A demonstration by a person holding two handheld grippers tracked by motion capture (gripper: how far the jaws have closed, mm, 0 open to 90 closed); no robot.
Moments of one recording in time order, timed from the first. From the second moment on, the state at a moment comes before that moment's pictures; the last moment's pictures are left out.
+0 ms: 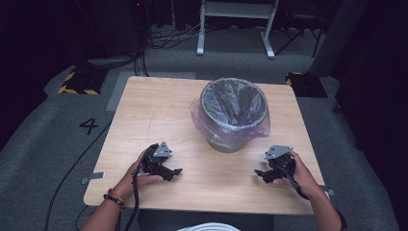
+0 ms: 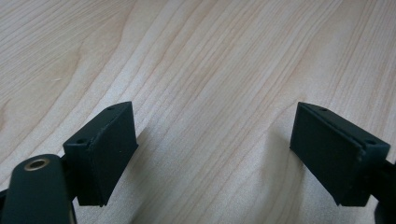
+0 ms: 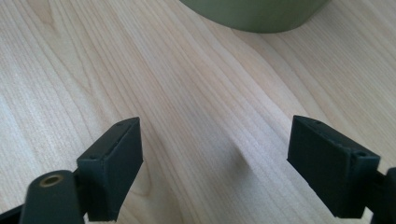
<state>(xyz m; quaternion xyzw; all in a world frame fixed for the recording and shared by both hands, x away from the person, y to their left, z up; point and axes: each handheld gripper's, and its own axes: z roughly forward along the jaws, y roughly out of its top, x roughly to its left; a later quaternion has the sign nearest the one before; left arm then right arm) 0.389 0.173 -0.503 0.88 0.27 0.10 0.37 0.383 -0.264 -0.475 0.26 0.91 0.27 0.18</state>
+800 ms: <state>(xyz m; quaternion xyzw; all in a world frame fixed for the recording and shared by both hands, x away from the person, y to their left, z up) 0.389 0.173 -0.503 0.88 0.27 0.10 0.37 0.368 -0.300 -0.500 0.32 0.86 0.36 0.15</state>
